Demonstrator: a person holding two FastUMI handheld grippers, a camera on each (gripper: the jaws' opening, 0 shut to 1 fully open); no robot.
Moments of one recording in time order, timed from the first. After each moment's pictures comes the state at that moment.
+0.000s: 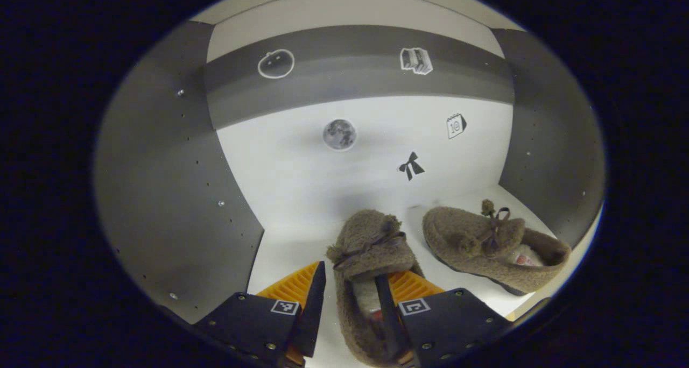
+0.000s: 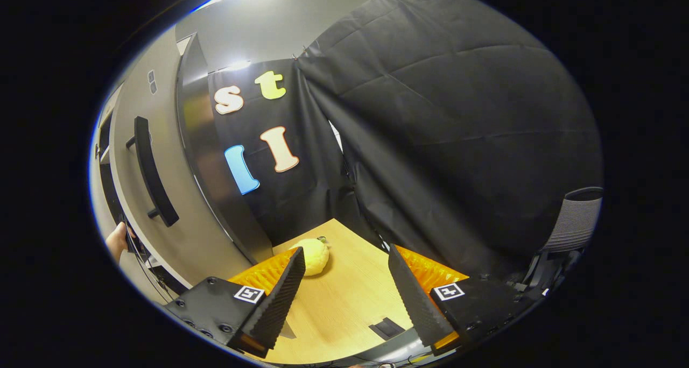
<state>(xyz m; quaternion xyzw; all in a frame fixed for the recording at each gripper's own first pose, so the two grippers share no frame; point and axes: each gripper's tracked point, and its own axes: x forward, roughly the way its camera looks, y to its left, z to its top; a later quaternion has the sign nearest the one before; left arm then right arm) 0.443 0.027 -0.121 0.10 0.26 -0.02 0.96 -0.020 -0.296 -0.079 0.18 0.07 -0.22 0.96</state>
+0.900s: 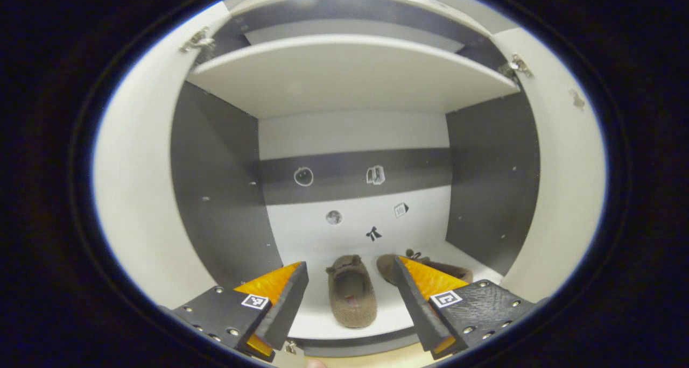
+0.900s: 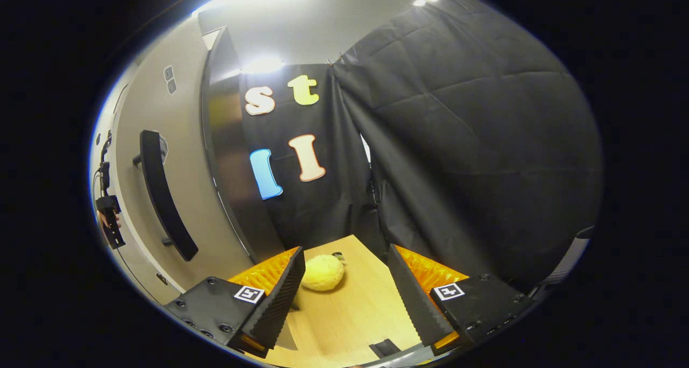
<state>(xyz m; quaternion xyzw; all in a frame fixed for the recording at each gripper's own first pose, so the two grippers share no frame) 0.293 -0.003 0.026 0.05 0.05 -0.03 1.00 0.027 -0.293 -0.014 0.11 0.04 -0.15 0.98</state>
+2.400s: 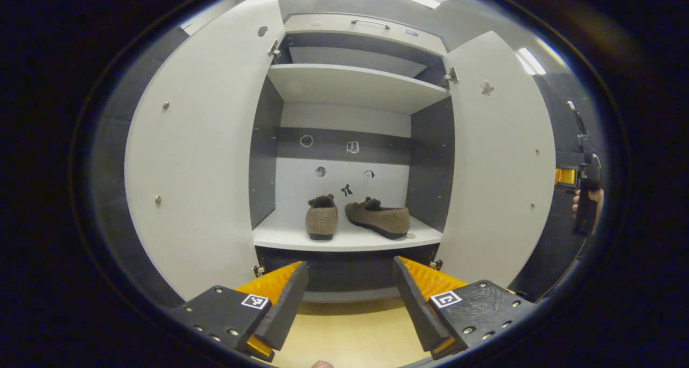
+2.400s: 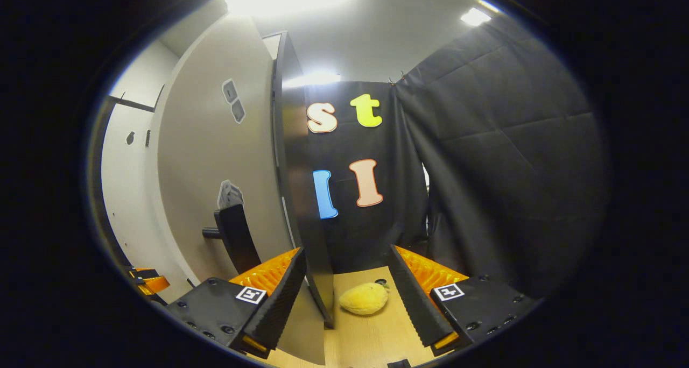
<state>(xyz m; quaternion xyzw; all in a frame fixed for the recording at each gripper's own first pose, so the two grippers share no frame) 0.094 -0.040 -0.088 -0.01 0.04 -0.06 1.00 0.066 -0.211 0.073 0.06 0.00 -0.03 1.00</state>
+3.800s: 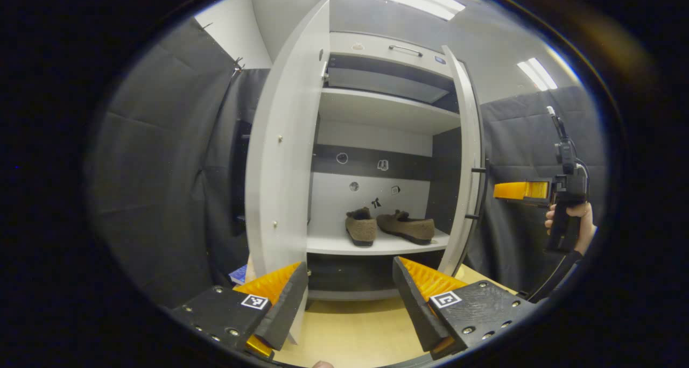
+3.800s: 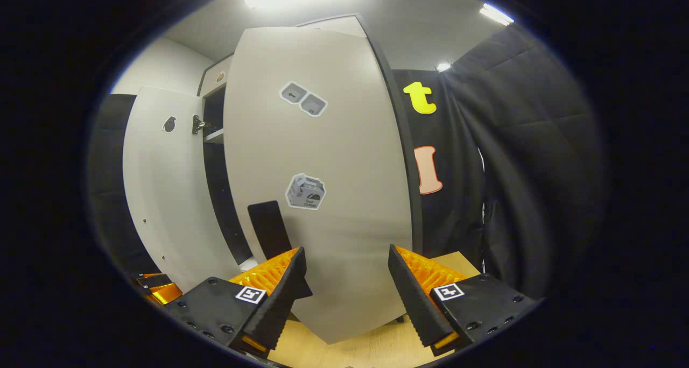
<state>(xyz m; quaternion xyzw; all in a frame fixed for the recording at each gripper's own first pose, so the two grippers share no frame) 0.015 0.071 -0.051 -0.02 0.02 -0.01 1.00 0.076 -0.013 0.082 0.06 0.01 0.07 1.00</state>
